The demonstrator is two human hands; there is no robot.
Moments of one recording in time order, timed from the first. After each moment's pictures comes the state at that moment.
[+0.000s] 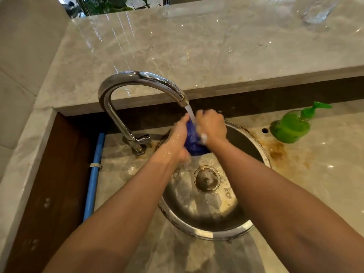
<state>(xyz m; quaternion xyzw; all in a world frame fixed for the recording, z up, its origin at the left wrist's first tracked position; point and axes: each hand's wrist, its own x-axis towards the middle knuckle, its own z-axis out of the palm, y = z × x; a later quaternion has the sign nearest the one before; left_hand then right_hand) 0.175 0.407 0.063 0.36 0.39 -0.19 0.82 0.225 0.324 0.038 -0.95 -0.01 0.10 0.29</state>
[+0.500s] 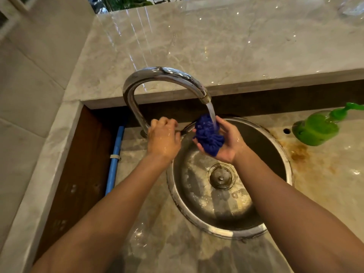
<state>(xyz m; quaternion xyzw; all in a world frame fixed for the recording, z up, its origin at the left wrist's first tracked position) 0.131 0.487 0.048 0.98 0.16 0.05 0.10 0.196 0.305 0.016 -0.28 0.22 0.47 0.81</state>
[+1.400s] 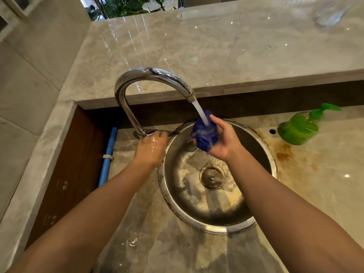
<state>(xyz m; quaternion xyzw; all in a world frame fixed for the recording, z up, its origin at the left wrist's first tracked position) 0.109 0.489 0.038 0.99 0.07 -0.06 -0.04 0.190 0.291 0.035 -0.29 0.23 0.37 0.85</state>
